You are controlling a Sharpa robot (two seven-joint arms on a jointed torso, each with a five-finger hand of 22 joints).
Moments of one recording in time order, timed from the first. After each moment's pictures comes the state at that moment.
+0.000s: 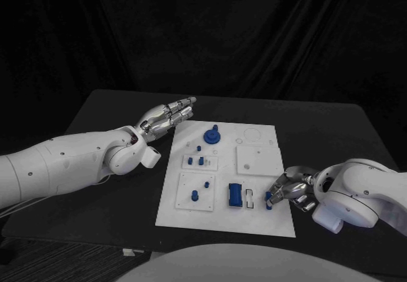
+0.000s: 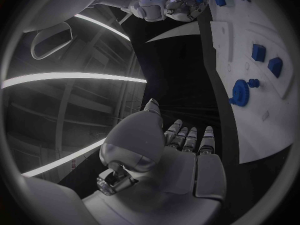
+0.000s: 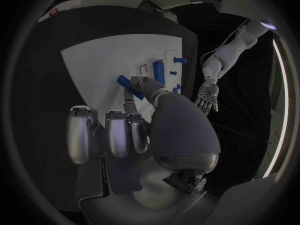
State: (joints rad) left arm 1.18 -0.84 -0.22 1.34 -0.28 0.04 0.62; left_hand 1.31 0.29 -0.26 0.29 0.28 0.17 0.11 0.05 0.03 0.00 0.08 0.00 0.00 0.00 0.08 0.00 0.00 0.17 0.01 0.18 0.00 0.00; right arm 1.23 -1.05 -0.25 1.92 -0.67 -0.22 -0.67; right_hand 1.24 -0.07 0.40 -0.10 0.61 1.01 0.09 0.22 0.38 1.47 0.00 1.57 1.31 1.47 -0.07 1.50 1.31 0.02 1.47 0.04 1.47 1.31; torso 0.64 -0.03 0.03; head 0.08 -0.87
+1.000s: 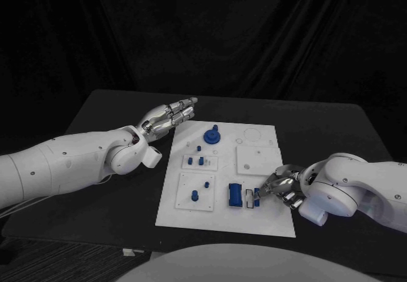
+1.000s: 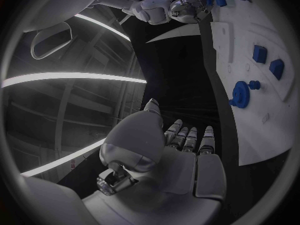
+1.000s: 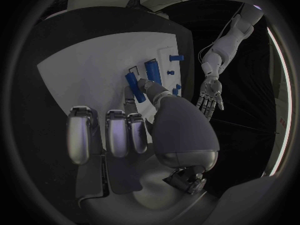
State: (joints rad) left arm 1.18 -0.83 -0.22 1.33 -0.28 0.04 0.62; left_hand 1.32 0.28 -0.26 0.29 0.28 0.17 0.11 0.05 0.03 0.00 0.08 0.00 0.00 0.00 0.08 0.00 0.00 0.17 0.01 0.18 0.00 0.00; right arm 1.23 -0.95 -0.25 1.83 -0.56 -0.21 -0.68; right_hand 1.16 -0.05 0.34 -0.03 0.44 1.02 0.08 0.22 0.37 1.47 0.00 1.57 1.31 1.47 -0.07 1.50 1.30 0.02 1.47 0.04 1.47 1.31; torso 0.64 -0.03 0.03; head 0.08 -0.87
